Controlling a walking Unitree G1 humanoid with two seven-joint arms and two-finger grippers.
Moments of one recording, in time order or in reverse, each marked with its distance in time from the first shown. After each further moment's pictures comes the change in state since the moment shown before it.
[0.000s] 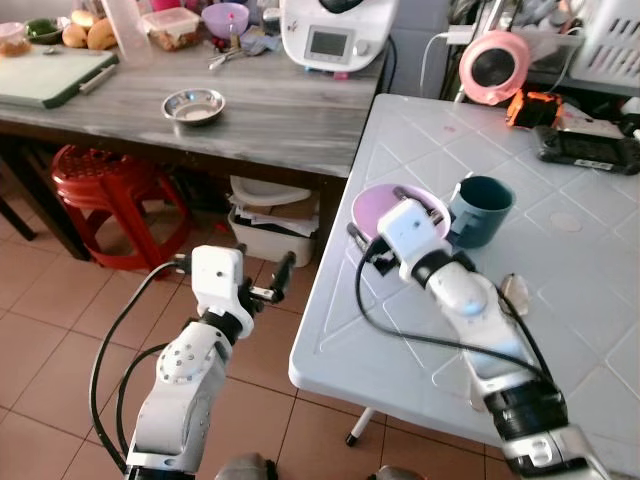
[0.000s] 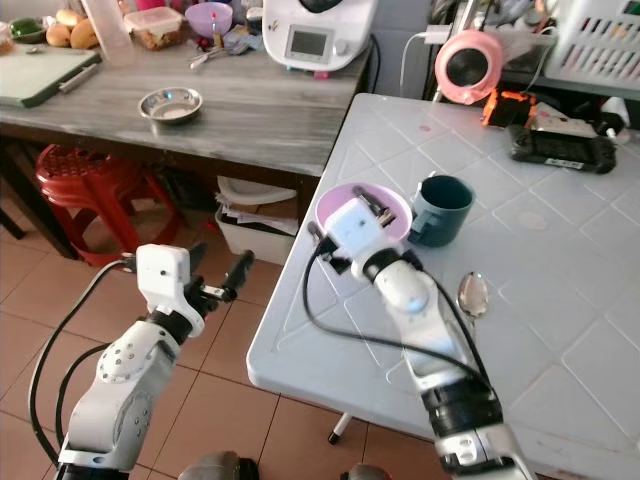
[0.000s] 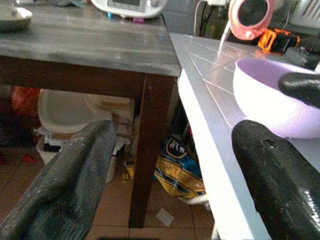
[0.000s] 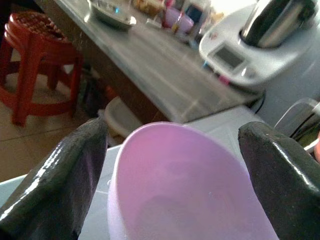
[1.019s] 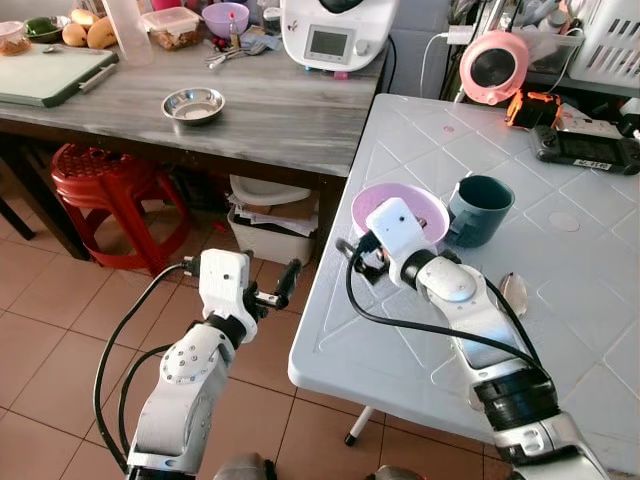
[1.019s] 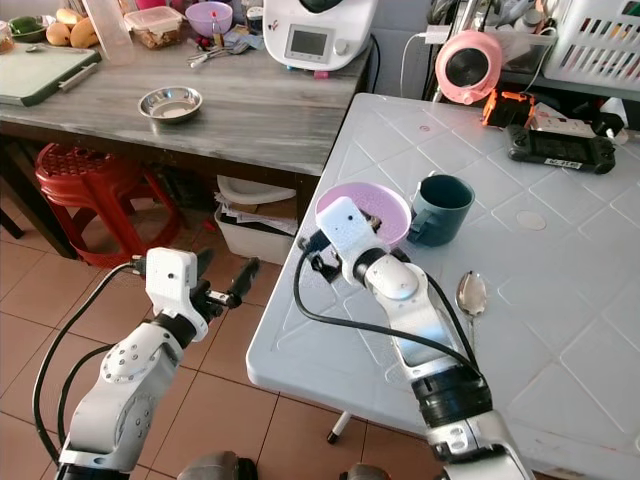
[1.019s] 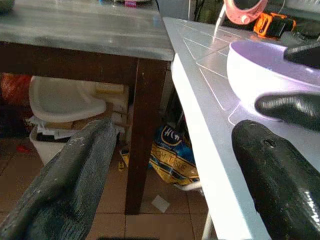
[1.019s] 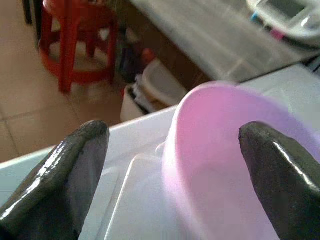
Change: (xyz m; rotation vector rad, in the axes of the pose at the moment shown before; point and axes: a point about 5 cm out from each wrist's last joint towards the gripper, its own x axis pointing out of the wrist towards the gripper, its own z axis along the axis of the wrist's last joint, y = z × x) left arm 0.000 -0.002 -0.005 0.004 0.051 -0.017; right arm 0.004 0.015 -0.005 0.083 0.173 0.147
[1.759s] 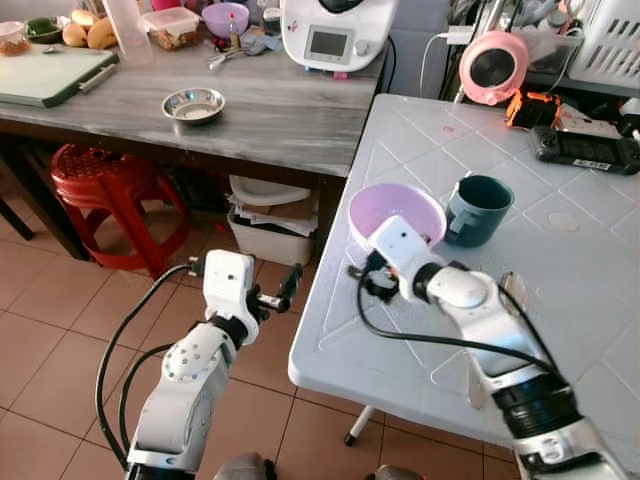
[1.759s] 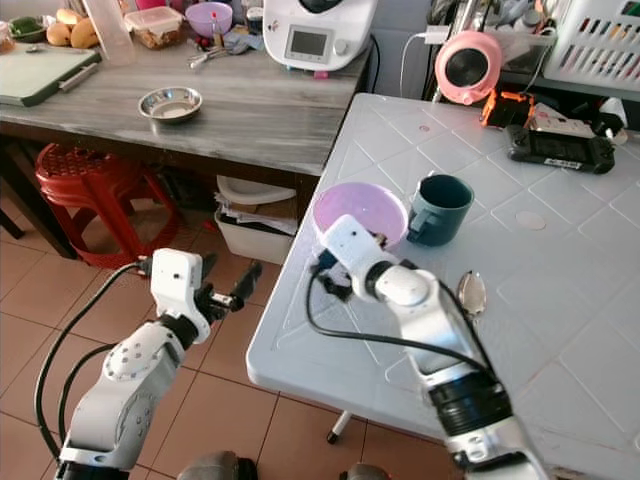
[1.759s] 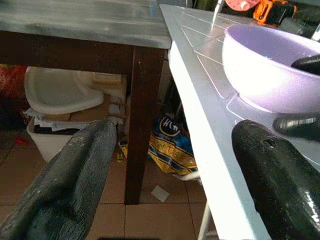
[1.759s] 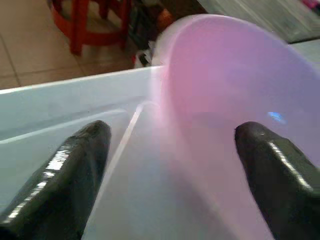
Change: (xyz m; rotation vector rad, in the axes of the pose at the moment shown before) left arm 0.001 0.000 -0.003 0.005 0.044 -0.009; right arm -0.009 -0.009 -0.012 -0.072 0.124 0.070
